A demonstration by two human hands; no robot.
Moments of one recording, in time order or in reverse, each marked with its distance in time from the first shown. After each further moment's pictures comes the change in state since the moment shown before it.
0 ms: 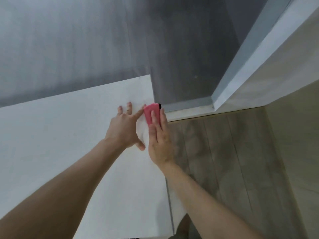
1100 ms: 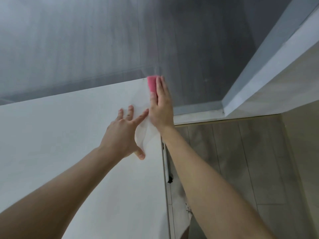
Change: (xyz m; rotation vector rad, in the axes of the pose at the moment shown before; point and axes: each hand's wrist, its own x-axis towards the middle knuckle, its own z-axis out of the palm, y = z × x) left_hand -0.003 0.005 -0.006 0.000 0.005 -0.008; right_hand 0.131 -0.017 0.004 -0.014 0.059 -0.003
